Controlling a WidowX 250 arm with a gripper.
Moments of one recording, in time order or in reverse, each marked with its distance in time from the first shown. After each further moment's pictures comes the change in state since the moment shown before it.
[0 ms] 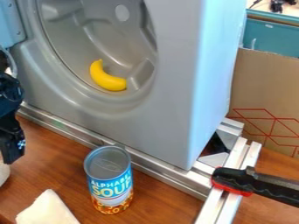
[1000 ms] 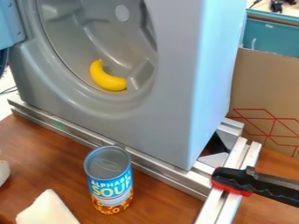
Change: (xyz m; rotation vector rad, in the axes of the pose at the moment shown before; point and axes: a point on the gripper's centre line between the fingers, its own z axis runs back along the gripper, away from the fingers) arm -0.022 0.043 -0.037 -0.006 0.060 0.158
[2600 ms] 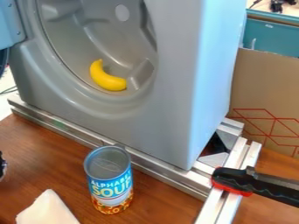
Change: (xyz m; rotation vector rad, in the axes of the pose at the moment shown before) arm 0.004 0.002 -0.037 -0.125 -0.065 0.167
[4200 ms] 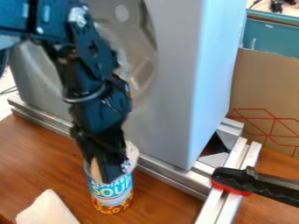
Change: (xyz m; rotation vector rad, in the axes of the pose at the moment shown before) arm -0.031 -0.230 0.105 -0.135 -0.054 -0.675
